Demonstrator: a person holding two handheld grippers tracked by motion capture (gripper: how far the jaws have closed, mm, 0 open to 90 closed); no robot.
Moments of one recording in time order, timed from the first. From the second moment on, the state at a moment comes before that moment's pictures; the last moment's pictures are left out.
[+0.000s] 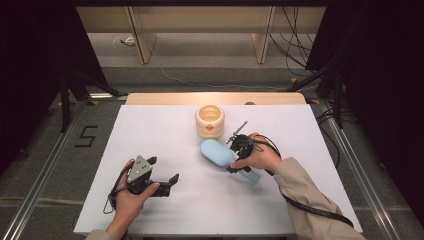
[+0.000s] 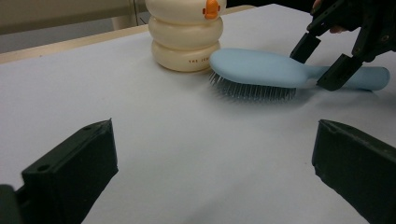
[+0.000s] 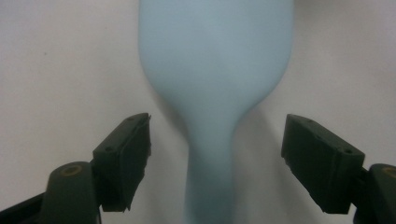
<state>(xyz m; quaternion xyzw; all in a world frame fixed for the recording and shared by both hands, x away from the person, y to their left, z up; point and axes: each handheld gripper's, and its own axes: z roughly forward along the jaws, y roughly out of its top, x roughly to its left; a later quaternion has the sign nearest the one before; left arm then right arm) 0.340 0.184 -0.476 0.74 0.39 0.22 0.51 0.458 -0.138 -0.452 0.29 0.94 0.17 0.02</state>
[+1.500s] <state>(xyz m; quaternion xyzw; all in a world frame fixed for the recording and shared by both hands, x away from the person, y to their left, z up) 0.340 0.185 -0.476 0.74 0.39 0.22 0.51 0.462 -0.119 -0.457 0.29 0.95 0.10 0.03</state>
